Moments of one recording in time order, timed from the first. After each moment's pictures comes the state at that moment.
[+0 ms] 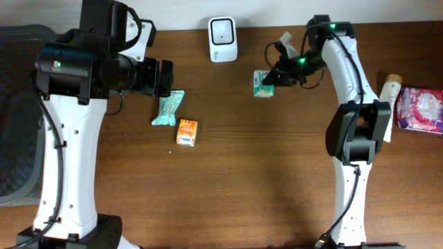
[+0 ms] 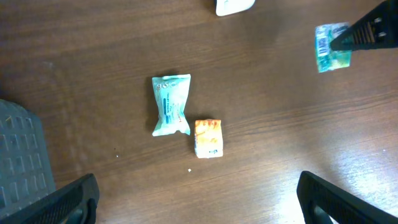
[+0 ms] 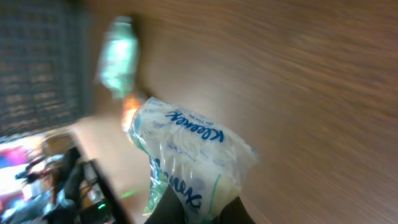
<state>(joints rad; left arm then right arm) -0.18 1.74 2.22 -1.51 0.08 0.00 0.01 2.51 2.37 -1.43 -0.89 -0.23</state>
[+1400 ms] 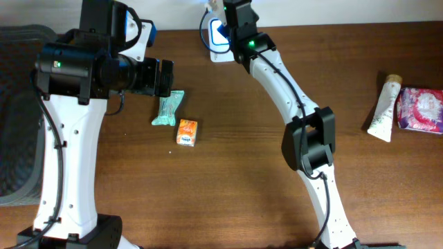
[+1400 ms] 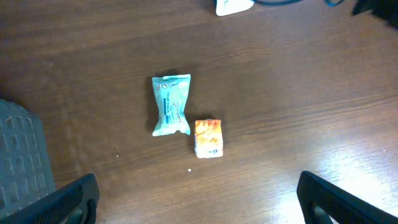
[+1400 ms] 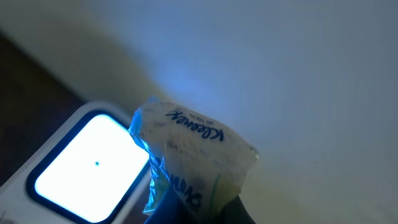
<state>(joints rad) -0.18 1.74 2.22 -1.51 0.08 0.00 0.40 2.56 2.45 -0.34 0.30 -0.61</state>
